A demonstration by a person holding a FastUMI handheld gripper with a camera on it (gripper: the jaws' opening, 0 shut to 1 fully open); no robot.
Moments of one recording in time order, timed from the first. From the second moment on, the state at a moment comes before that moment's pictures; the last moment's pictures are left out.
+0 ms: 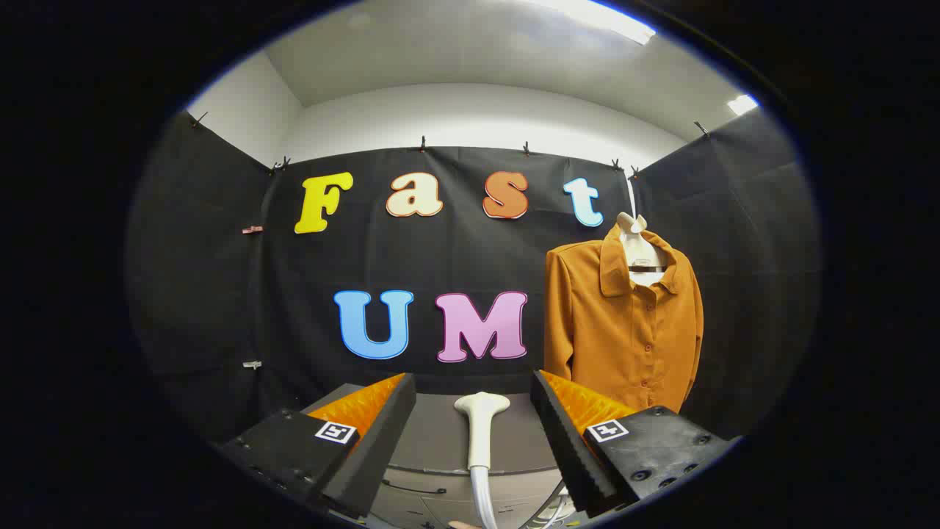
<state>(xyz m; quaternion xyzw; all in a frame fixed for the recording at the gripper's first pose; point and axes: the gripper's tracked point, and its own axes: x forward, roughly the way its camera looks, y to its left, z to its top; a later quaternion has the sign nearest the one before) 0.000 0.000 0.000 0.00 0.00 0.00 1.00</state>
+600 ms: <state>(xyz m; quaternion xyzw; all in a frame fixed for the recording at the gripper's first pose) 0.001 -0.006 -0.010 0.00 0.01 -0.01 1.00</state>
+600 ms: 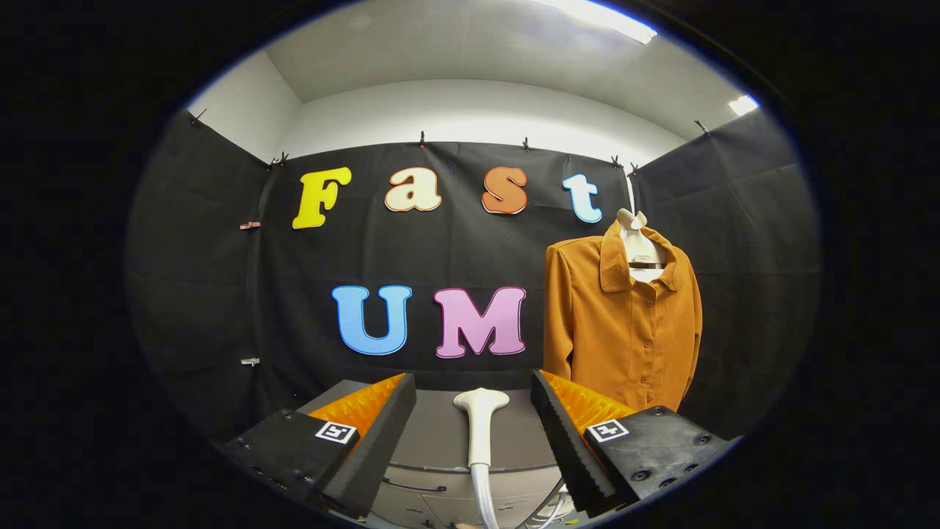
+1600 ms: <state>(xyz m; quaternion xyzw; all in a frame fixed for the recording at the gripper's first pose) -0.008 0.029 -0.018 -0.01 0.02 -0.03 1.00</state>
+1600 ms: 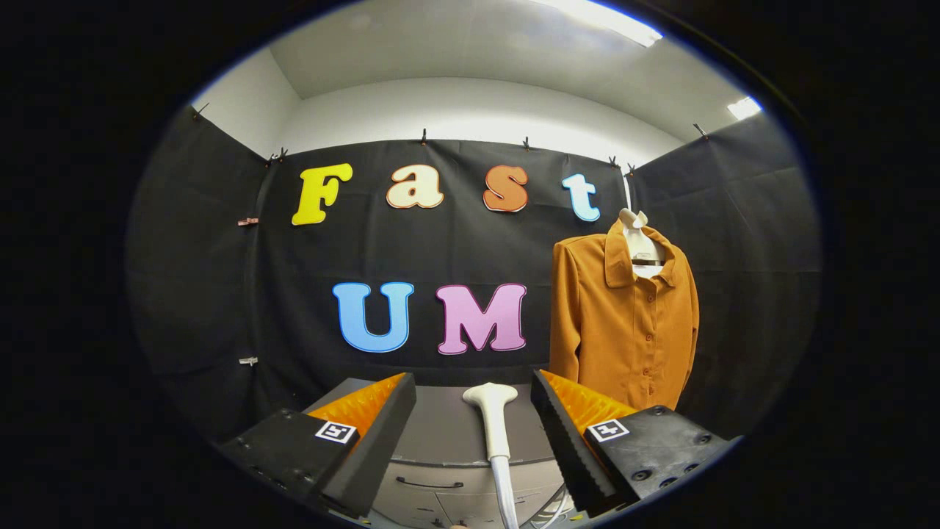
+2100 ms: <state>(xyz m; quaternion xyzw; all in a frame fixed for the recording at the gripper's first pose) 0.011 0.021 -0.059 0.00 0.06 -0.06 1.00</state>
